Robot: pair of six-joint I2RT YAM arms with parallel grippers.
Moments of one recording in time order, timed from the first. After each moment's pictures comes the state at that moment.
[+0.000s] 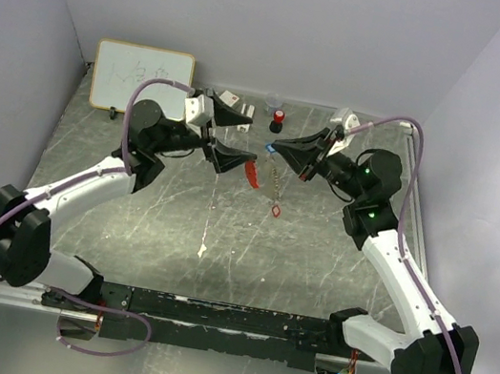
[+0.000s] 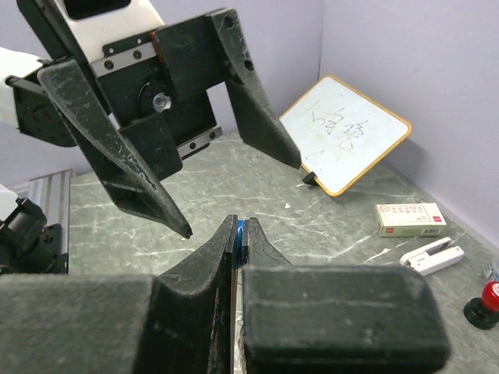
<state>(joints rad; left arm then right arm) -0.51 1.40 0.98 0.72 0.81 -0.13 0.37 1.11 0.92 0.41 -0.78 0.18</state>
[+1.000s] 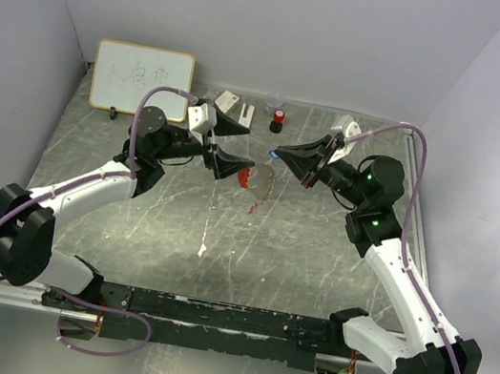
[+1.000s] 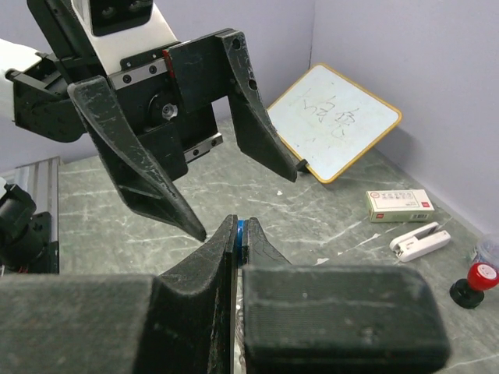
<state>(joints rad) -0.51 1.39 0.90 0.70 0.78 -0.11 0.37 1.05 0.89 0.33 -0.75 0.12</state>
